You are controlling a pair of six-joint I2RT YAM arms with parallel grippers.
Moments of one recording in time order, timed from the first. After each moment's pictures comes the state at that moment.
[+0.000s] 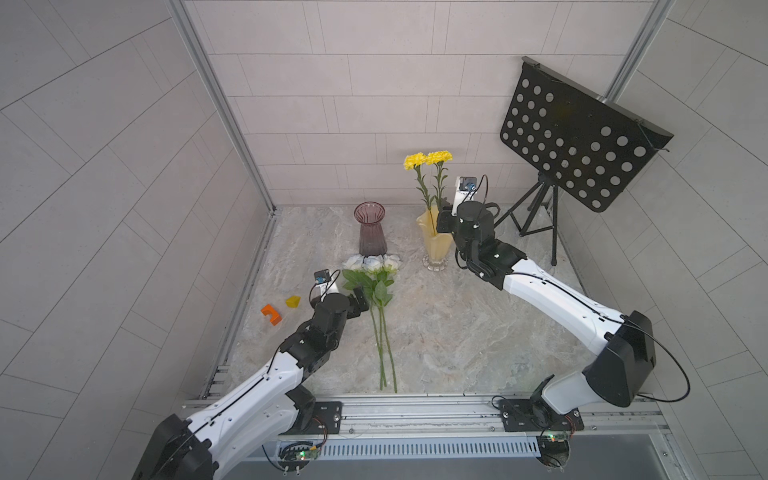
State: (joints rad) left arm -0.54 0.81 0.37 -0.04 -0.48 -0.63; right arm 0.65 1.48 1.36 -0.08 0.53 0.26
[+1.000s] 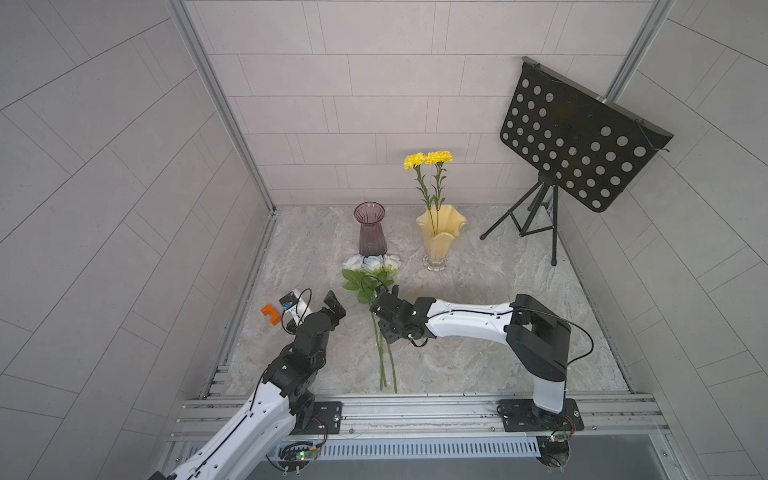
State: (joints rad) left arm -0.49 0.54 0.21 -0.11 -0.62 -0.77; right arm 1.06 1.92 1.30 -0.48 0.21 0.51
